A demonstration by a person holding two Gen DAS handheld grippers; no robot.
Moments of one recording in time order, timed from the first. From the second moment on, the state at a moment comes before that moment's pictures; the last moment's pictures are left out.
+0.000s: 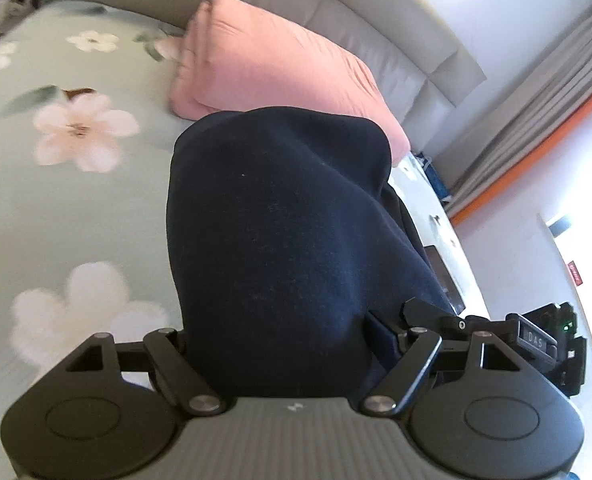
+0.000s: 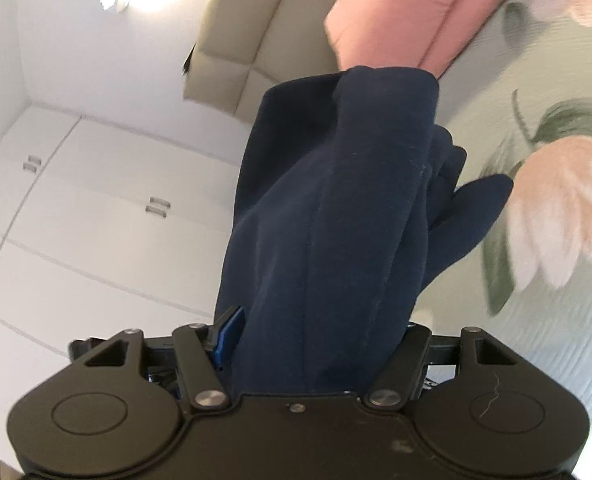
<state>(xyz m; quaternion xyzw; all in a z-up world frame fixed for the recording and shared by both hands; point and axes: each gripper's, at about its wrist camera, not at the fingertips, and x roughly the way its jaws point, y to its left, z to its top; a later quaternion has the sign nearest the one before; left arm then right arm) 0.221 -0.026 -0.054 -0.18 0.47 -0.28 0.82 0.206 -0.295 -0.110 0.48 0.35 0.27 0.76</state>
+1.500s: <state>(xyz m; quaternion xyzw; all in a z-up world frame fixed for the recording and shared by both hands) 0.011 0.029 -0.162 -0.03 0.55 -0.04 0.83 0.042 -0.182 -0.202 0.06 0.57 0.03 0.82</state>
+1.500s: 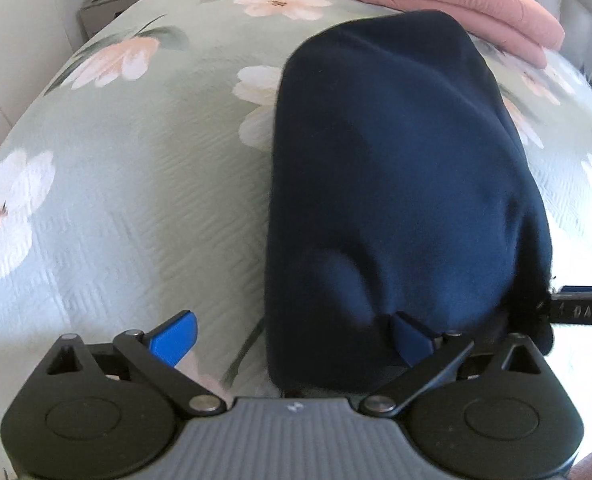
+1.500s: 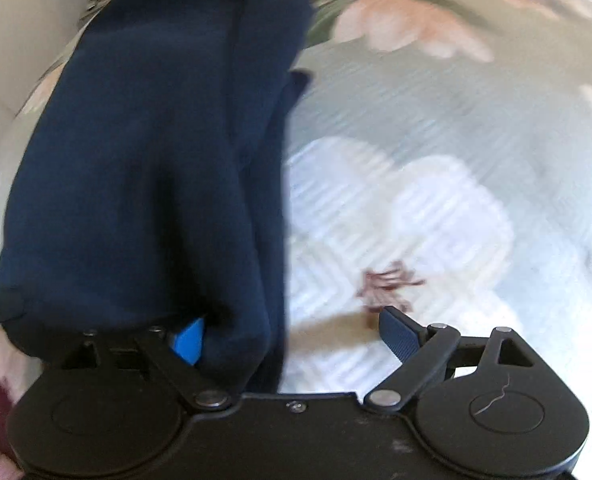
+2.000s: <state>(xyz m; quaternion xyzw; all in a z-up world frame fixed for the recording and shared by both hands) -0.054 0.022 -0.084 0.03 0.48 -0.03 0.88 -0.060 -0.160 -0.056 0.10 0.42 -0.01 0.90</state>
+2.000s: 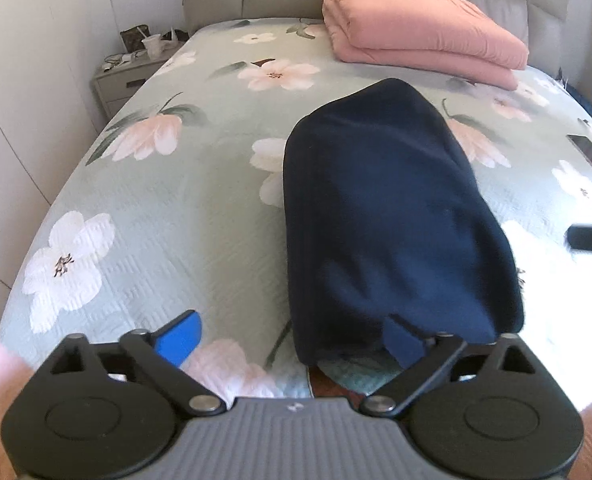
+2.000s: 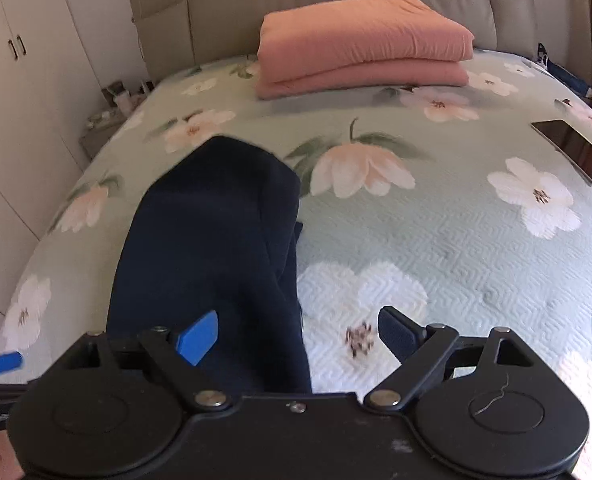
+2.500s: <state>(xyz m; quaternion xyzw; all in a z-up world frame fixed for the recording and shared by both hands) -0.061 0.019 -0.103 0.05 0.52 -0.03 0.85 -0.072 -0.092 -0.098 0.05 0.51 0.04 0.86</state>
